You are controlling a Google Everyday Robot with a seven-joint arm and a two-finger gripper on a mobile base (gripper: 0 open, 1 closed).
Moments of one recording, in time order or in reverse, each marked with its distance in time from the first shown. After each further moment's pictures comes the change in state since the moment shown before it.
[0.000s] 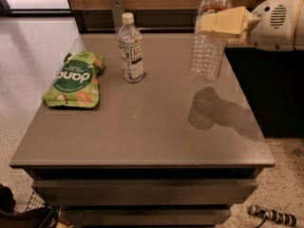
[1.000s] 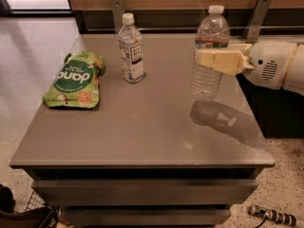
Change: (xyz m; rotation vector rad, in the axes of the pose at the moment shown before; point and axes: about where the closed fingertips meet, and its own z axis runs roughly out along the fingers) arm 0.041 -0.011 0.002 -0.062 -0.158 -0.393
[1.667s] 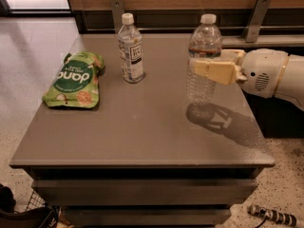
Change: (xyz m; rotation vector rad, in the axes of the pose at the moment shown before) arm 0.015 0.008 0.007 -0.054 -0.035 -0.106
